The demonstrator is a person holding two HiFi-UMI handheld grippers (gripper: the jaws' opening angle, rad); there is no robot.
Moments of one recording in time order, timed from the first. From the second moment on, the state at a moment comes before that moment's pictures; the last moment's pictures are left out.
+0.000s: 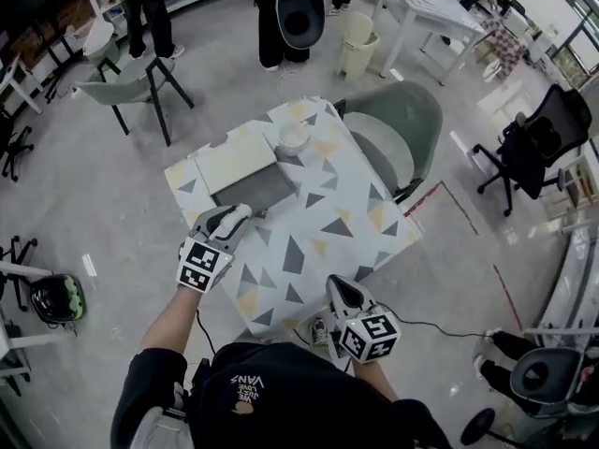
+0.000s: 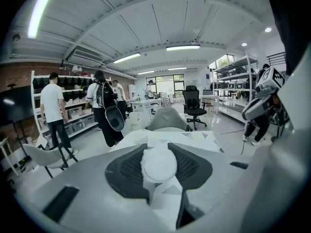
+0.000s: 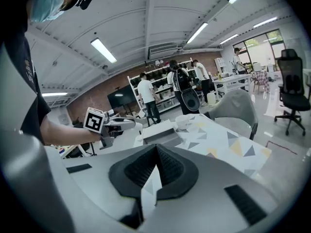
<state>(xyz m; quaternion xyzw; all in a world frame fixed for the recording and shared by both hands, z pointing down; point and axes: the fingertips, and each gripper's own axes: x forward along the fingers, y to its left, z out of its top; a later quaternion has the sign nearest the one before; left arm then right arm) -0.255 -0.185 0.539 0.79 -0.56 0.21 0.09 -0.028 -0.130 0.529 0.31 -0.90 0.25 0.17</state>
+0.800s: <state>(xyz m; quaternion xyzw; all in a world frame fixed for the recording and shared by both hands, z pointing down) -0.260 -0.295 0.677 0.81 -0.45 0.36 0.14 0.002 -0.101 0.563 0.45 -0.83 0.28 0.16</state>
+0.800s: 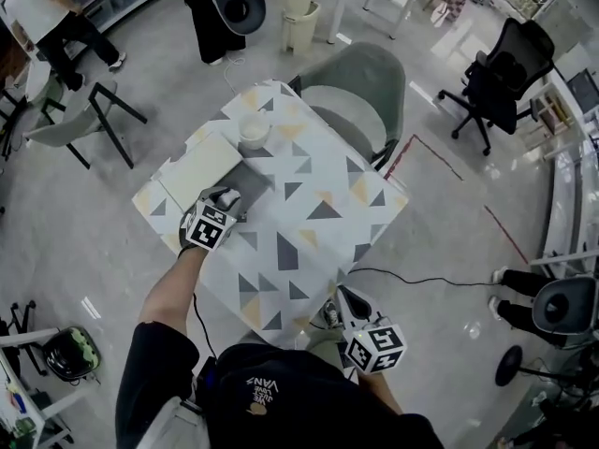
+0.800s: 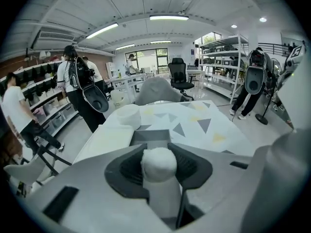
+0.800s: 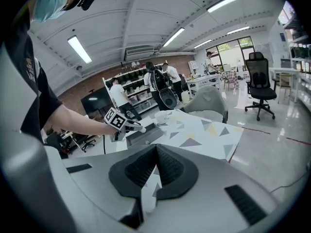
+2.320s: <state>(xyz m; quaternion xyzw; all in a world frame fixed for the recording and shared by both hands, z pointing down) -0.261 -0.334 0.779 0.79 -0.41 0.38 0.24 -0.023 -0.088 0.595 0.45 -0.81 0.32 0.20</state>
